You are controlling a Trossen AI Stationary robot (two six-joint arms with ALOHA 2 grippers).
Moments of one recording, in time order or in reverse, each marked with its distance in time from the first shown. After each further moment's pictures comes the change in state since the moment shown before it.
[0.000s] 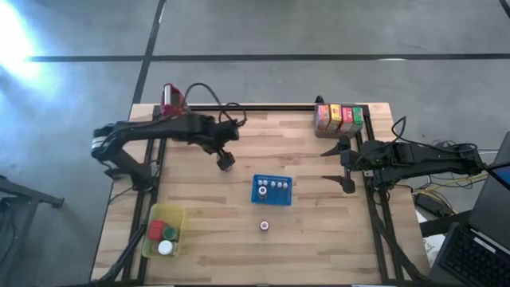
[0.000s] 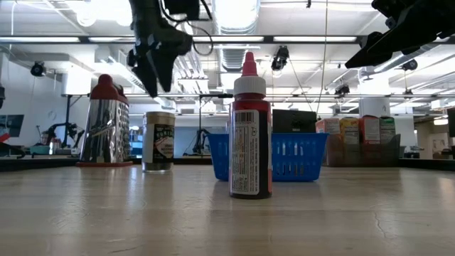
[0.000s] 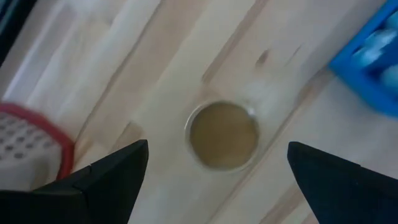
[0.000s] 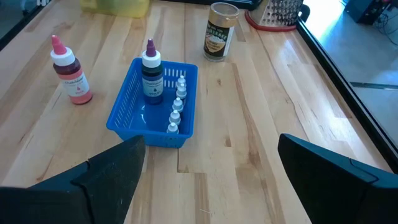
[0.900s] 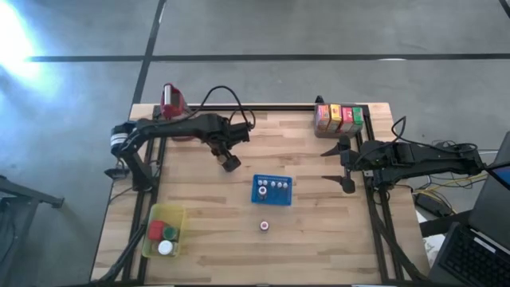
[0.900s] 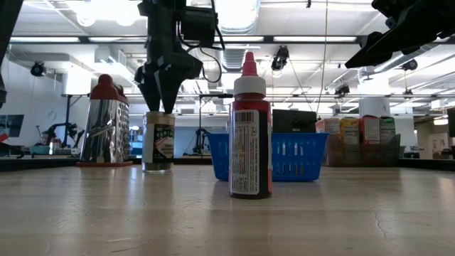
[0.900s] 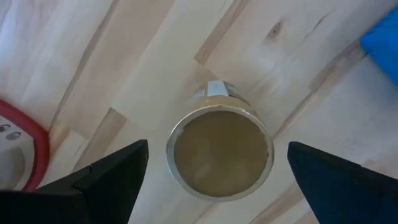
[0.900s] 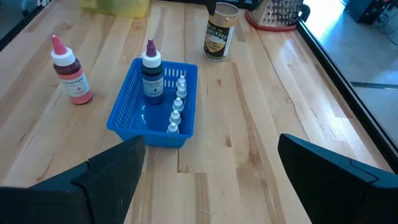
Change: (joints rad) left arm 0.037 0.188 0.071 -0.070 0.075 0.003; right arm 0.000 0.000 0.000 0.000 0.000 0.000
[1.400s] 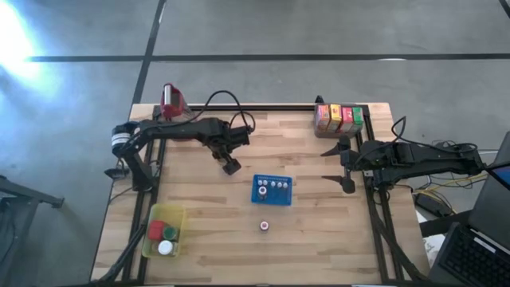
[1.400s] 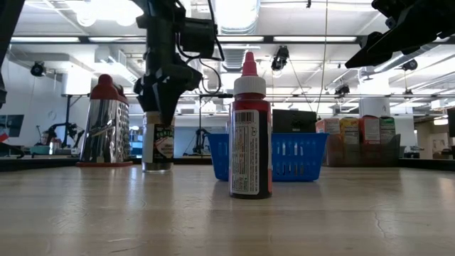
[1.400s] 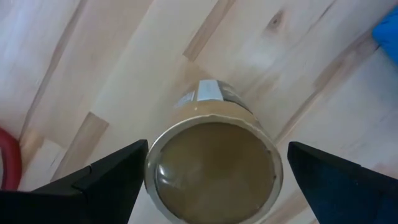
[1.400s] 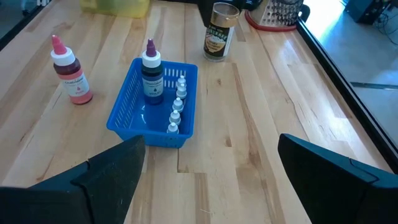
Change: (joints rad) left arm 0.002 0.009 -0.087 0.098 0.032 0.012; right arm 0.000 0.000 0.000 0.000 0.000 -0.001
